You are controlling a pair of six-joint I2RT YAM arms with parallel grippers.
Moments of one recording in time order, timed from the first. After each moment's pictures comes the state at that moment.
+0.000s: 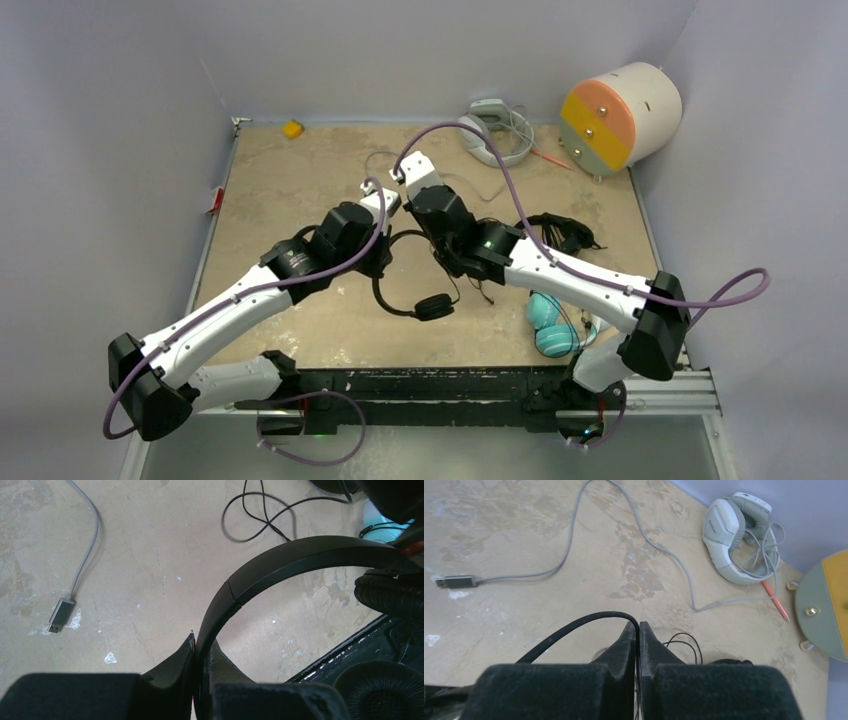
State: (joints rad) left arm -0.78 1.10 1.00 -0.59 -0.10 -0.31; right arm 1.01 1.48 1.31 -0.26 0.64 -0.07
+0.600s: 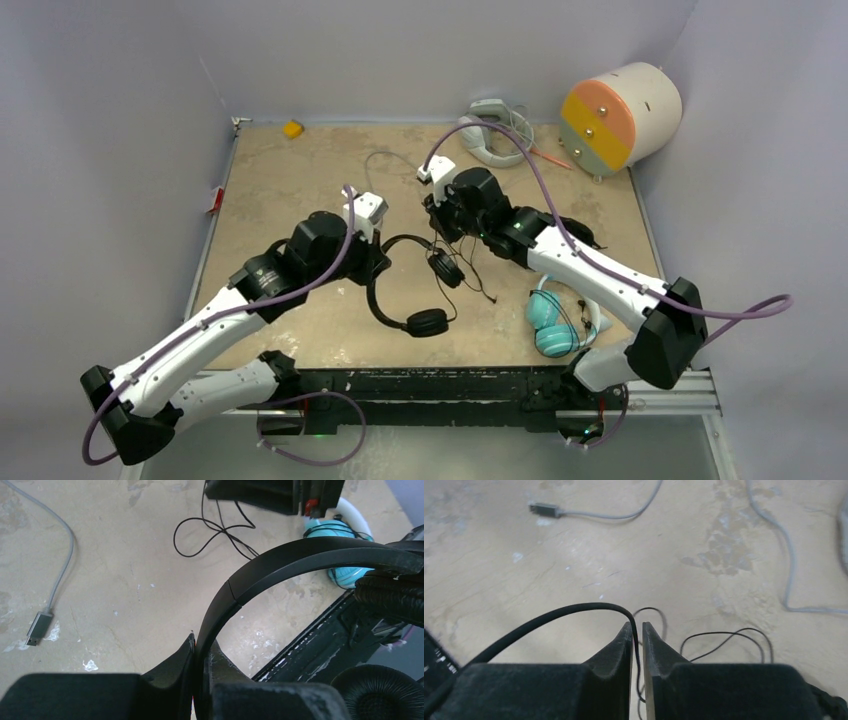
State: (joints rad) left arm -0.79 0.95 0.97 -0.58 0.00 -0.31; right arm 0.79 1.44 1.24 -0.38 0.02 -0.02
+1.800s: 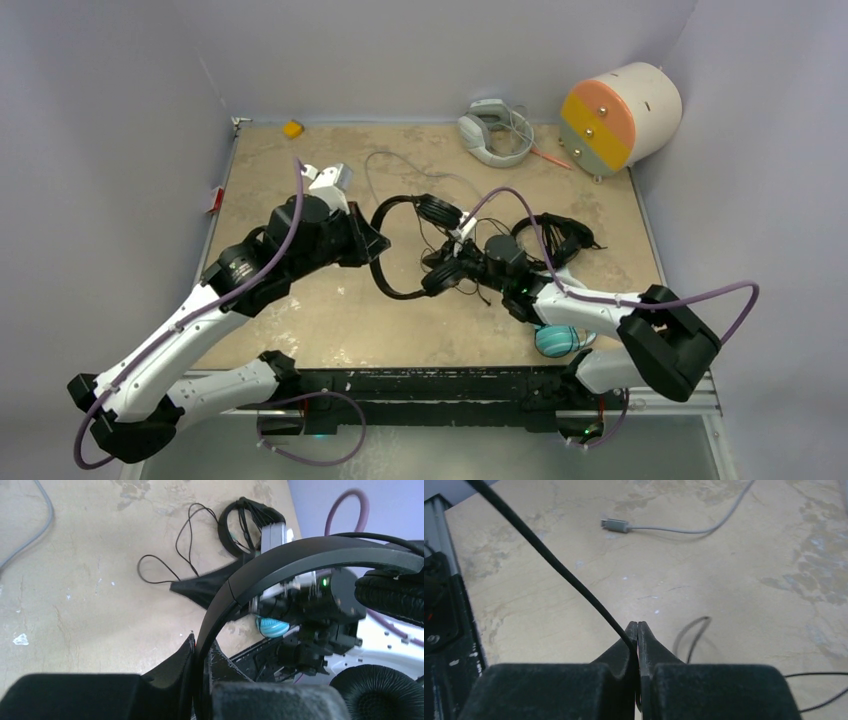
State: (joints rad) left arm -0.79 0.94 1.18 -0.71 -0.07 -0.73; right arm 0.77 1.35 0.53 0.61 -0.26 0.13
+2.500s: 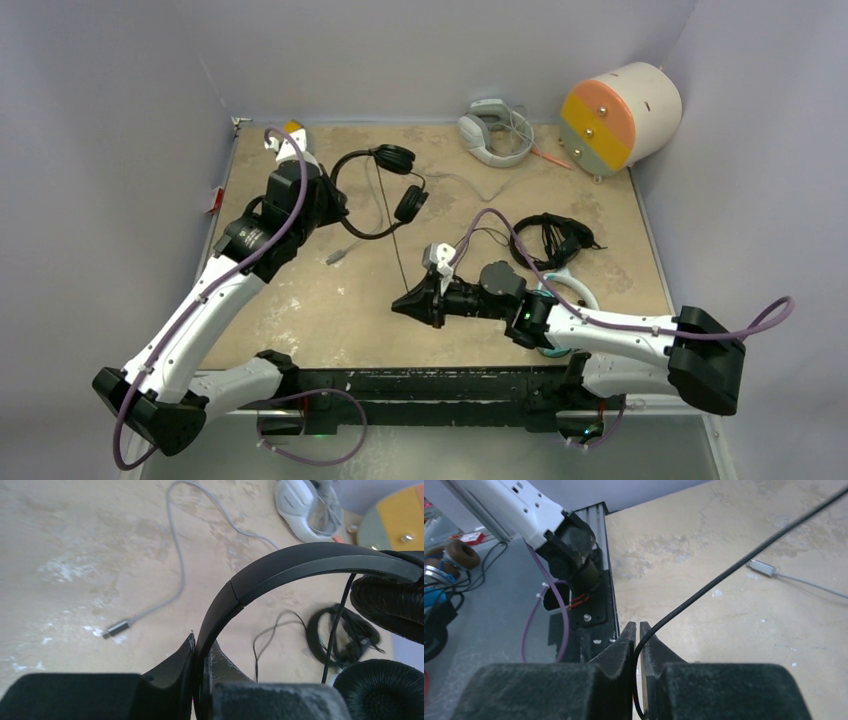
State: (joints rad) left arm -0.51 1.08 1.23 -0.66 -0.29 -0.66; right arm 1.09 1.16 0.52 0.57 -0.34 0.21
